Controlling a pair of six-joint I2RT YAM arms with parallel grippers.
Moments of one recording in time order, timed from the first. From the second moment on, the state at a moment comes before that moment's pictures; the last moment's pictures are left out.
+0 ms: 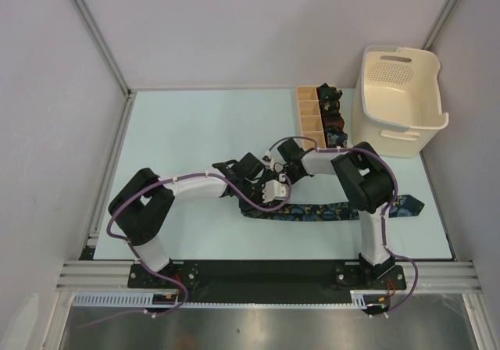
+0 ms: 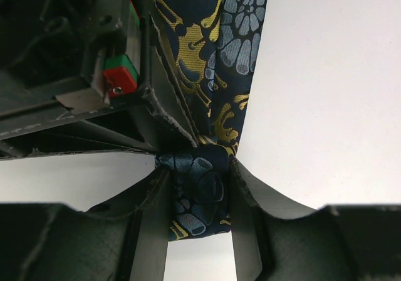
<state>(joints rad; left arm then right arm) -0.82 1.71 1.00 -0.44 0.39 0.61 0.58 2.05 1.17 -0.36 -0.89 0.46</state>
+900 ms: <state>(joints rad) -0.82 1.71 0.98 -0.42 0.38 0.61 0.56 1.93 1.07 -0.31 -0.97 0.53</state>
